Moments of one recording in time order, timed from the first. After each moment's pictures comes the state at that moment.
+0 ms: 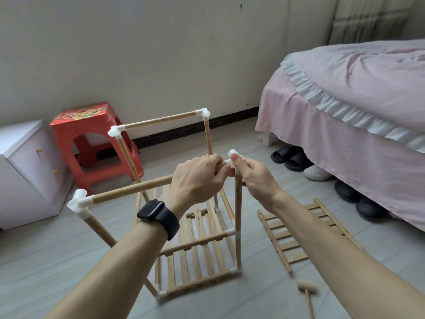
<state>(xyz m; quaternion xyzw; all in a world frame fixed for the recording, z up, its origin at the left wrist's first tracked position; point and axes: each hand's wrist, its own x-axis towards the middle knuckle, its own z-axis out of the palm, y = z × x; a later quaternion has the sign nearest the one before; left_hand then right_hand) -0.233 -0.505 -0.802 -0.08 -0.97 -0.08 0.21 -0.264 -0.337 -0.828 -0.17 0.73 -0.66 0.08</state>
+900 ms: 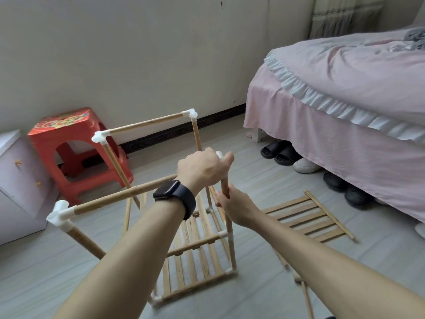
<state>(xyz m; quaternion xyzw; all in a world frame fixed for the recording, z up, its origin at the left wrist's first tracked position) -0.263 -0.463 -0.777 0.04 -0.99 -0.11 0.05 -0.260 -0.355 -0.897 -0.15 0.83 -0.52 0.12</state>
